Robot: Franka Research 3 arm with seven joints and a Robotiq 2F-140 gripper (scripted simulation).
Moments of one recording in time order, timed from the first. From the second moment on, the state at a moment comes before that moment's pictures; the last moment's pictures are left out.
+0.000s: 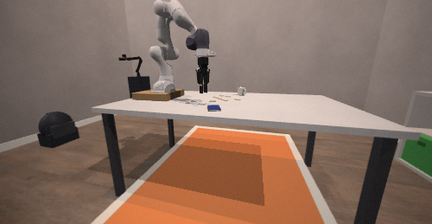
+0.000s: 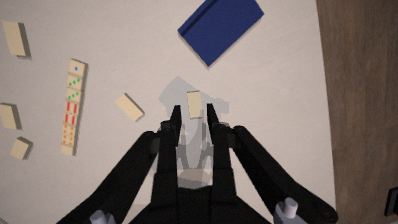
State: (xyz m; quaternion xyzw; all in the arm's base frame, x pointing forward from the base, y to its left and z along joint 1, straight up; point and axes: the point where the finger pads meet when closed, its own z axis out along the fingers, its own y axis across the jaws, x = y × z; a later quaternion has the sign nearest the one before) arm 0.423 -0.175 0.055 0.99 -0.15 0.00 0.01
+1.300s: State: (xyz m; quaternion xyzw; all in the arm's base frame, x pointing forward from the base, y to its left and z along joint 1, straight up) arm 0.419 -0.175 -0.008 0.99 -0.12 -0.01 0.00
